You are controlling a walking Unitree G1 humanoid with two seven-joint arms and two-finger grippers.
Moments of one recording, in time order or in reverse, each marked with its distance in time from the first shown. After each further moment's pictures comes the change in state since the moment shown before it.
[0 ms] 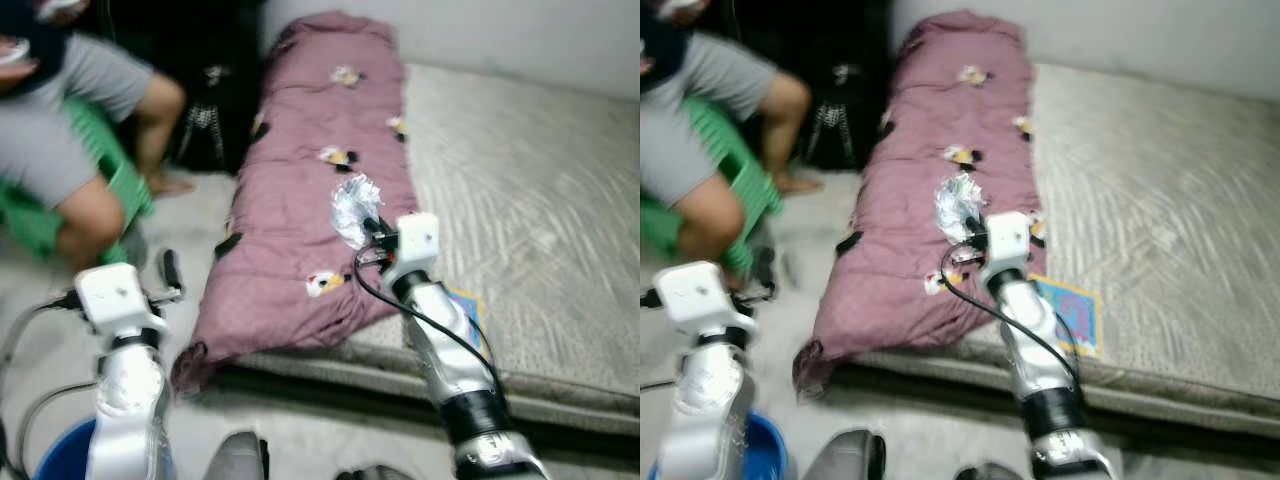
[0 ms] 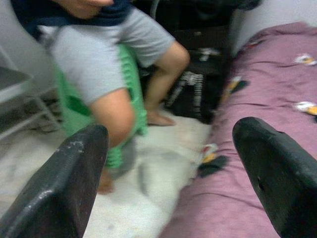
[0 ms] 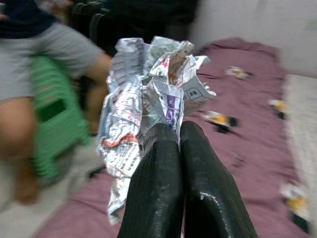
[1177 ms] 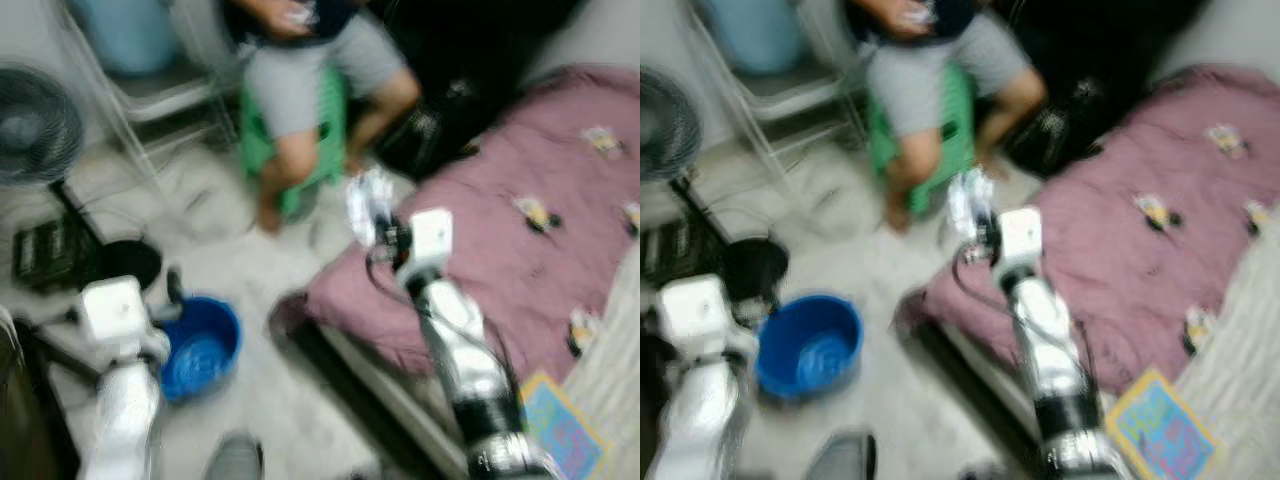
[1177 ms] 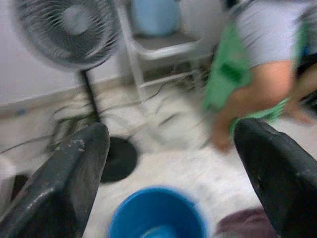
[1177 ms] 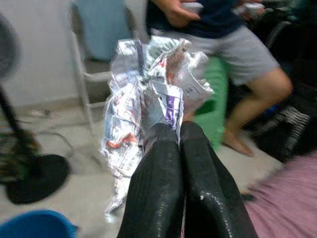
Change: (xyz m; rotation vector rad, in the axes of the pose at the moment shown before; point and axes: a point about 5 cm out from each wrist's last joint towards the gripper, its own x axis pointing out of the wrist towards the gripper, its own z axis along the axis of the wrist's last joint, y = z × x) left arm -0.025 0.020 -0.020 0.063 0.086 -0.021; right arm -0.008 -0.013 0.000 -0.024 0.005 -0.020
